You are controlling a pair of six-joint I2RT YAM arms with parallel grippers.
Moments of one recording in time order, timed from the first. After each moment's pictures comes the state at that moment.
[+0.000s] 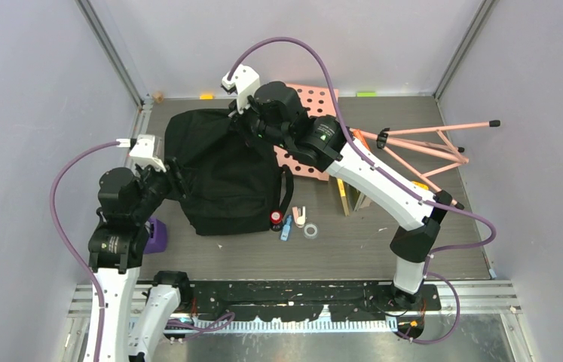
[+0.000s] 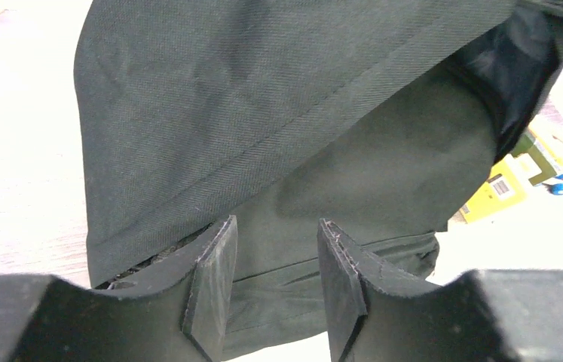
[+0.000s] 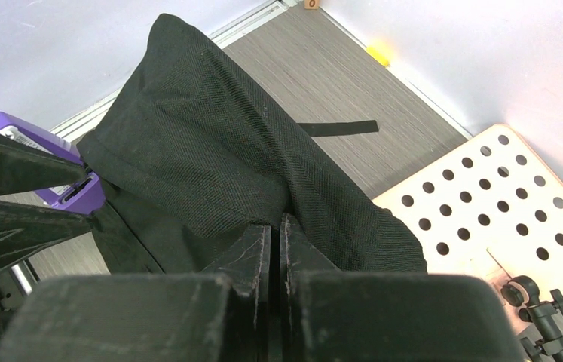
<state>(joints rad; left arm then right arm) -0.05 0.64 1.01 -0.60 0.29 -0.16 0.99 1.82 2.15 -0.61 0.18 -0.01</state>
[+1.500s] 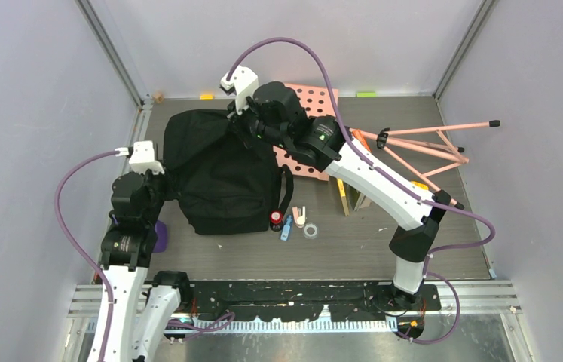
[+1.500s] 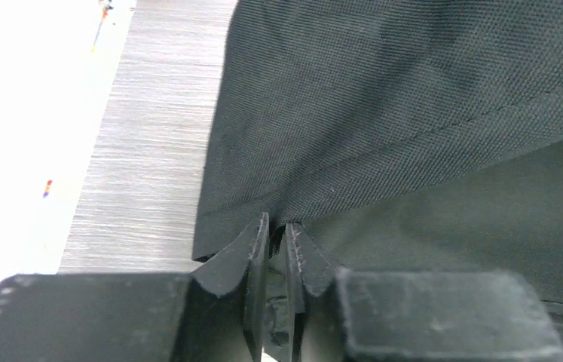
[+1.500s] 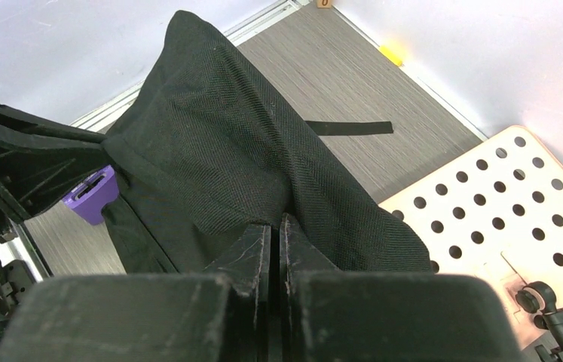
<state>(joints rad) -0.05 0.60 0.84 -0.49 -0.02 -0.11 0.99 1.83 2.16 -0.62 0.14 0.00</state>
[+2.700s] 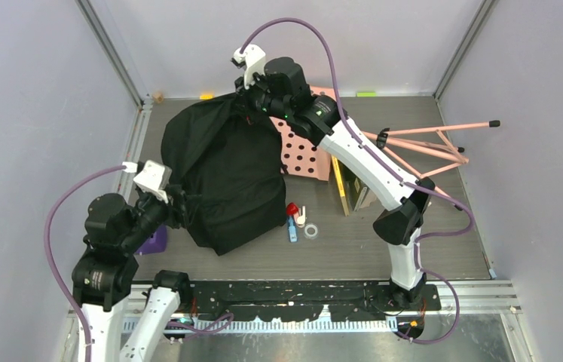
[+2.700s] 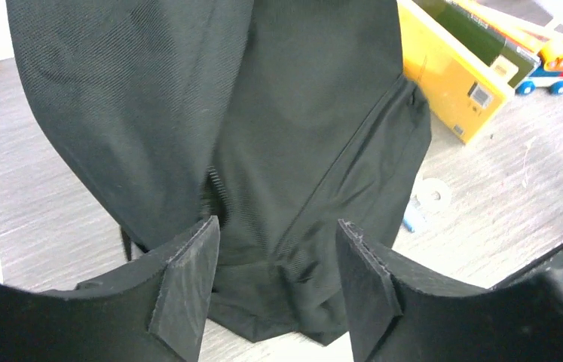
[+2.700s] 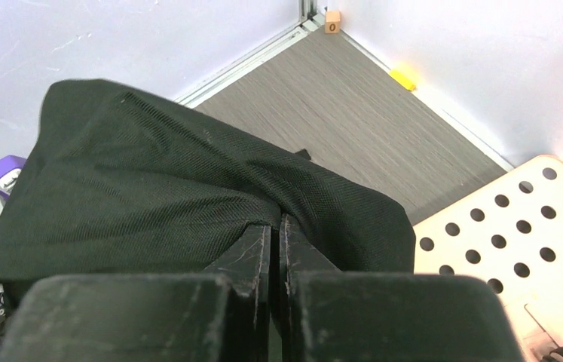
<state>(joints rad) -0.13 0.48 1.06 -0.84 0.34 0.05 0.83 1.98 2.29 -0.56 -0.08 0.04</state>
